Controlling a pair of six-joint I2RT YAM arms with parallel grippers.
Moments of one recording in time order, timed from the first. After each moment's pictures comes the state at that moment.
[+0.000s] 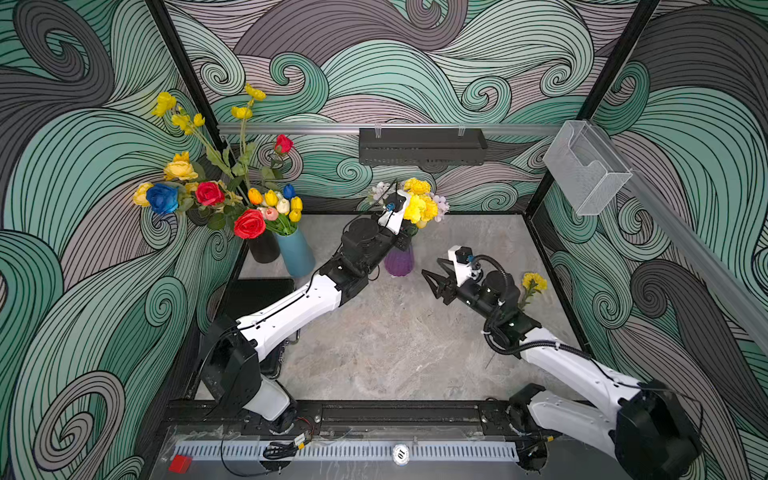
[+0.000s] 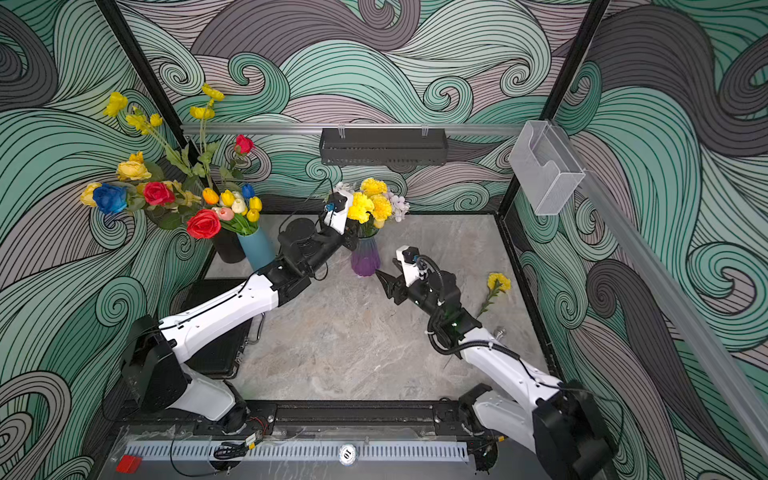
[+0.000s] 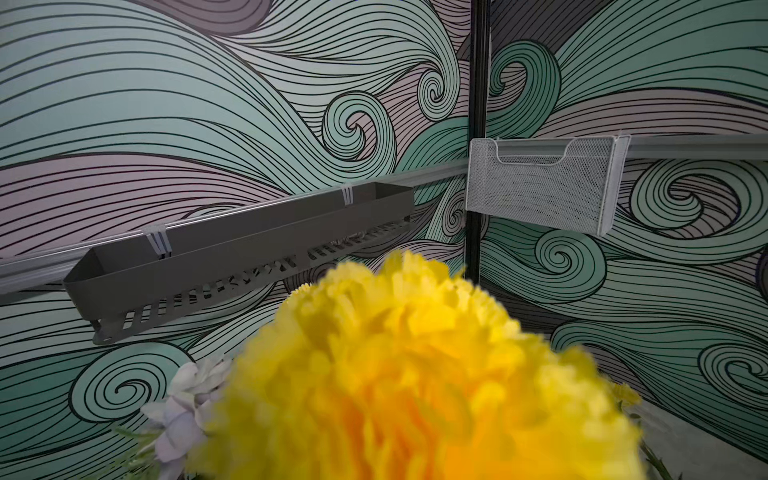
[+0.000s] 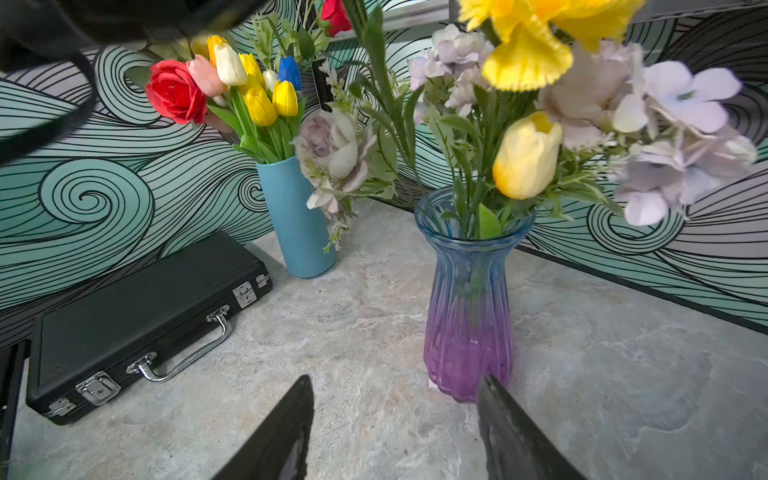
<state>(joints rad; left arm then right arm) -0.73 1.50 1.26 0.33 -0.12 0.10 0.54 1.18 0.58 0.50 -0.22 0.04</state>
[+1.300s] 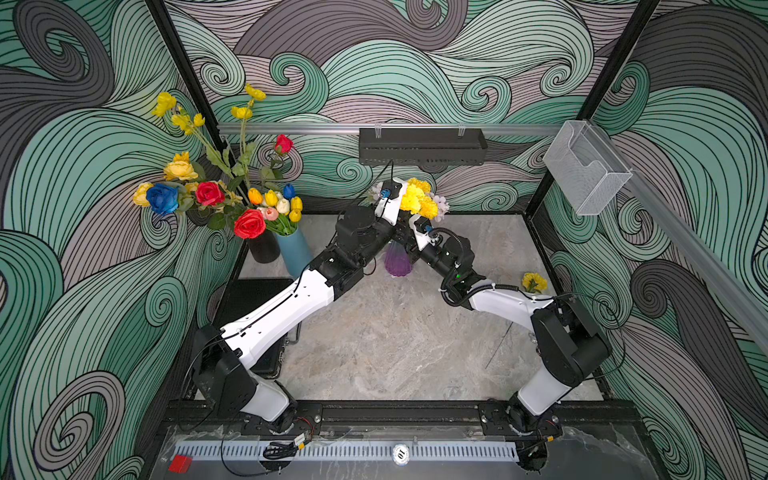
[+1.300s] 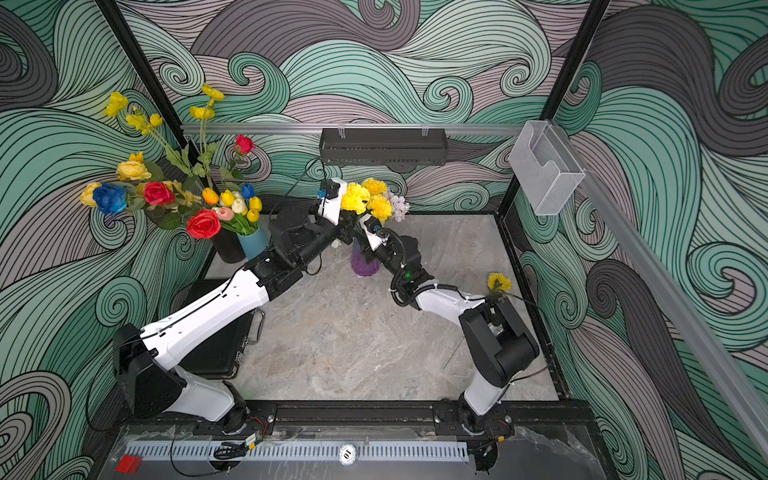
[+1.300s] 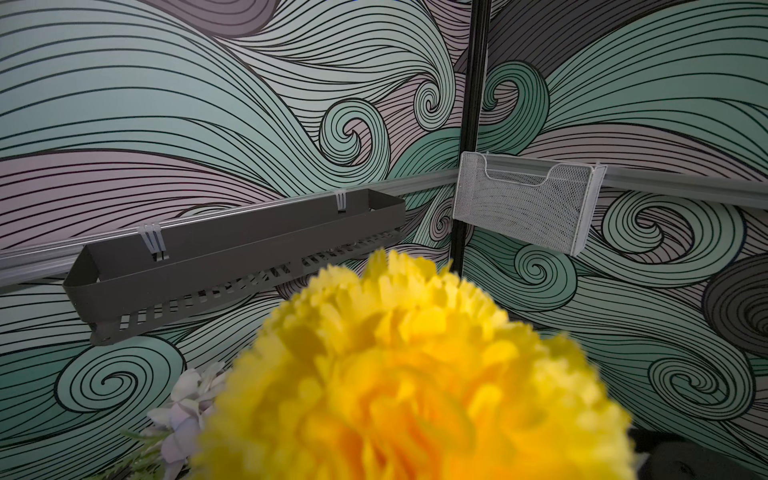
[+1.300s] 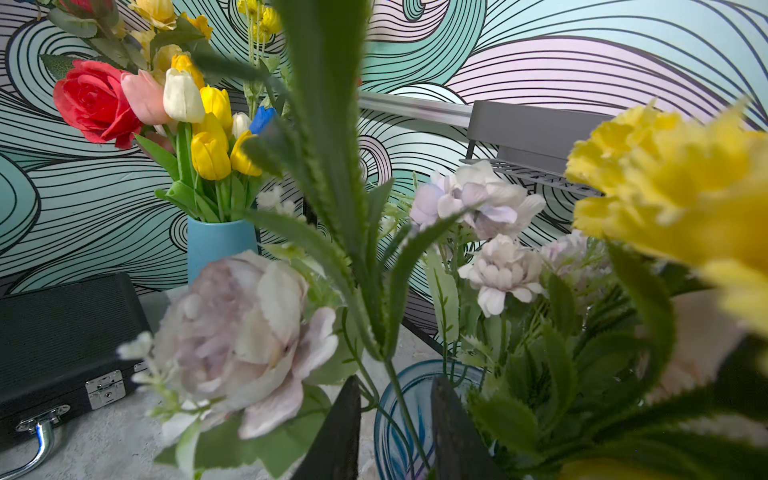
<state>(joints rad) -0.73 1.46 1.37 0.15 -0.09 0.03 0.58 1.69 0.98 0.80 -0.19 -0.19</state>
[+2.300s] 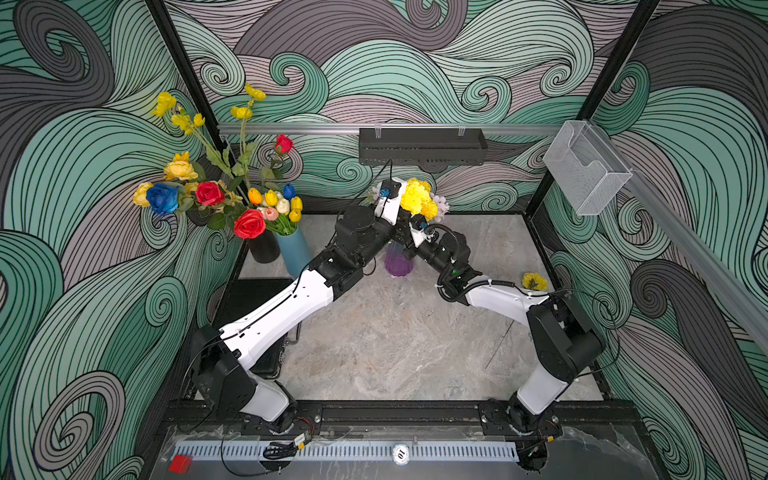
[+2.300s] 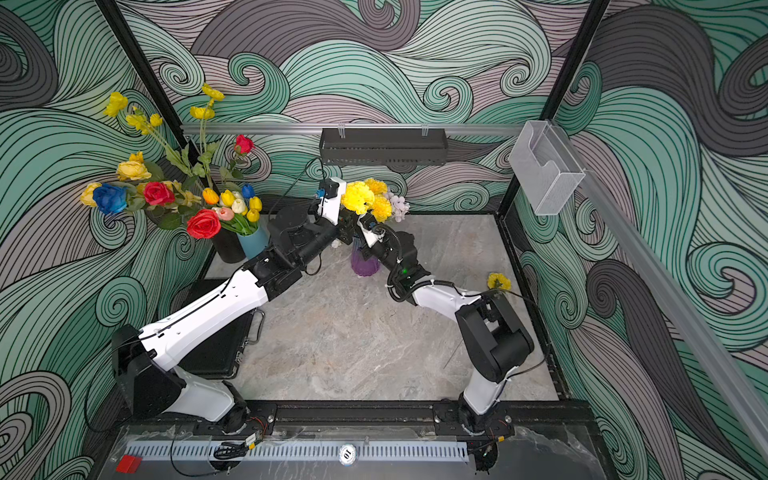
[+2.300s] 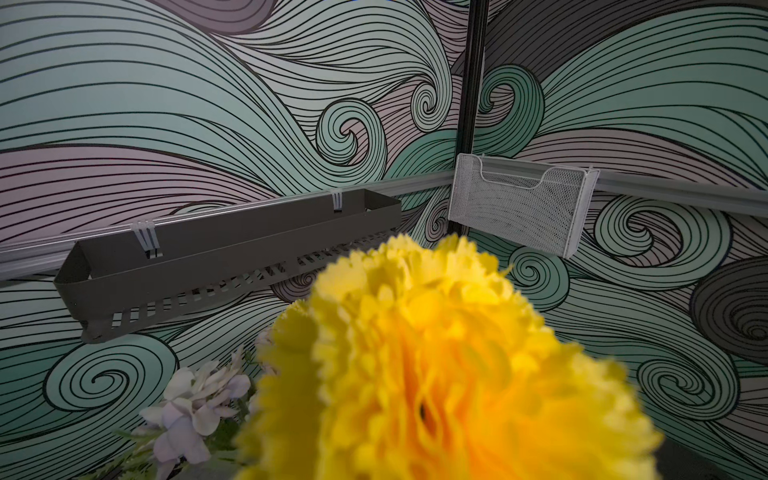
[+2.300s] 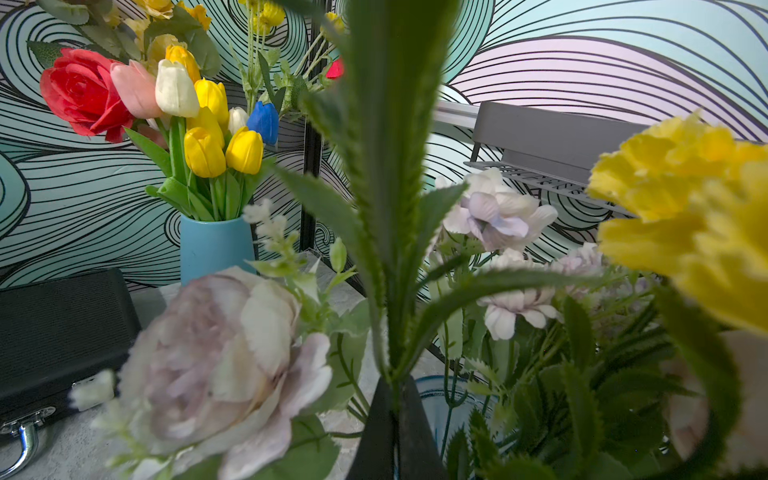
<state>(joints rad) -0.73 1.45 1.37 0.14 -0.09 0.01 0.58 1.71 1.04 0.75 -0.19 -0.21</state>
